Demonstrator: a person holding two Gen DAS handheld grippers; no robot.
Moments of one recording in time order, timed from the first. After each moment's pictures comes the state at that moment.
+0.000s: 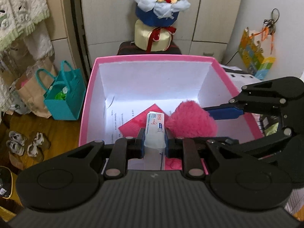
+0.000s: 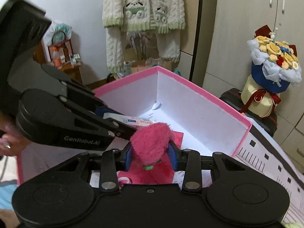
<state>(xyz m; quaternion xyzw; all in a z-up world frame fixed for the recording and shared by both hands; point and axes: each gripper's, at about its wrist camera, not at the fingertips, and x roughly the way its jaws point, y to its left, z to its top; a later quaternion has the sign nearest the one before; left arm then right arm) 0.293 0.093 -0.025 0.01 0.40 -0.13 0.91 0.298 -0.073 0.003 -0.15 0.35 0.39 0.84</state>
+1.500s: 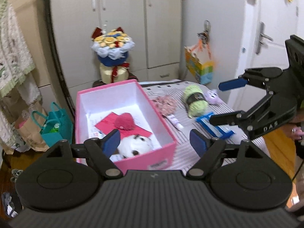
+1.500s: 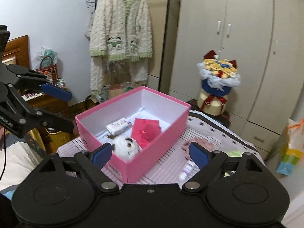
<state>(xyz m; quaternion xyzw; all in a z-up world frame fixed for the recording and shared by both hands) 0.058 0.069 0.079 0.08 0.29 -0.24 0.92 0.091 -0.197 0.100 -0.11 0.27 0.28 0.91</state>
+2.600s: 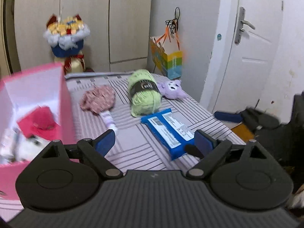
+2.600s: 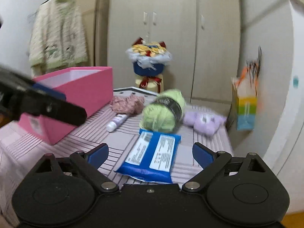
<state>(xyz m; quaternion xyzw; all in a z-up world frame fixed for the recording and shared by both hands) 0.095 -0.084 -0.035 0.04 0.29 -0.30 0.91 0.076 -0.302 -0.061 -0.02 0.23 0.11 0.97</state>
